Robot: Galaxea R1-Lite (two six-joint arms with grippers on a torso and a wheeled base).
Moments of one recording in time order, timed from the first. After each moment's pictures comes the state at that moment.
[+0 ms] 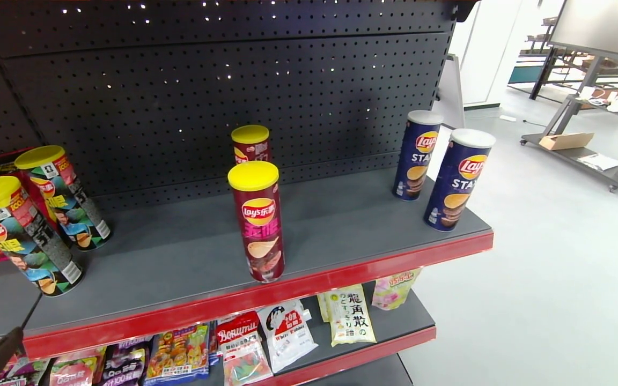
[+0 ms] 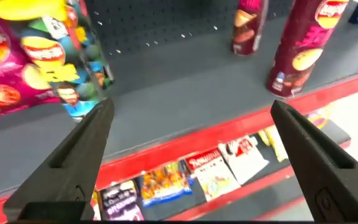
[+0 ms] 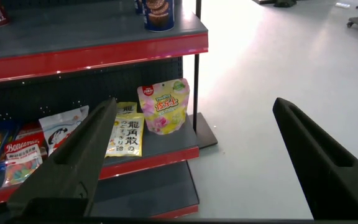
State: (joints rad) left arm 0.15 0.50 -0.32 -0.08 -0.25 0.07; right arm 0.00 0.00 0.00 0.00 0.00 0.00
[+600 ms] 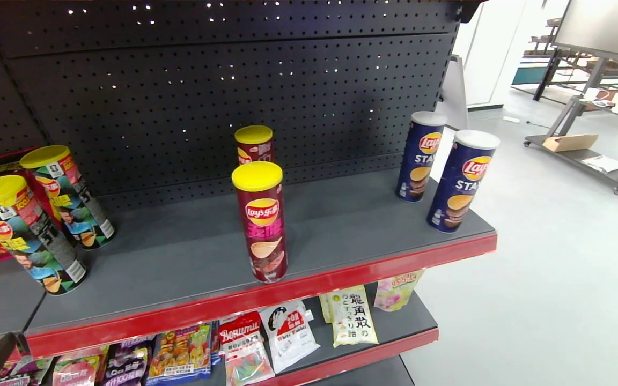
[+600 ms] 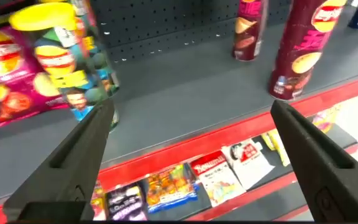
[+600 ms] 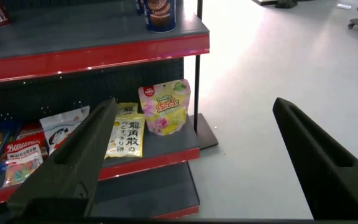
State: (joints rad) left arm 0.15 0.45 -0.31 -0.08 -0.25 0.09; right arm 0.00 0.00 0.00 0.00 0.00 0.00
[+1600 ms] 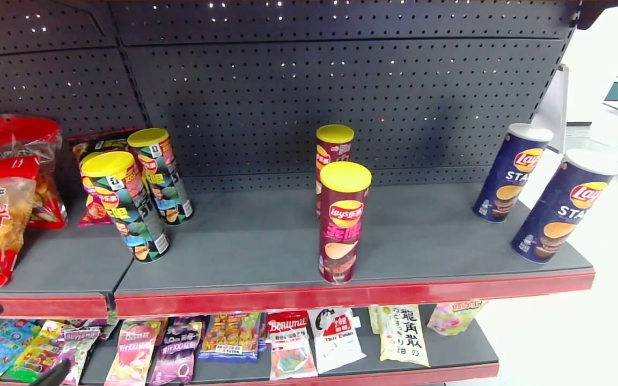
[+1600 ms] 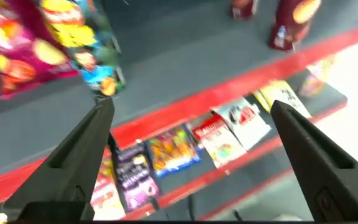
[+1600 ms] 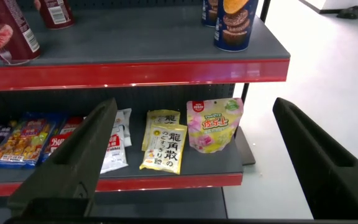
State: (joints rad) left arm 0.05 0.59 -0.30 -0.09 -0.42 0.19; right arm 0.00 0.00 0.00 0.00 0.00 0.00
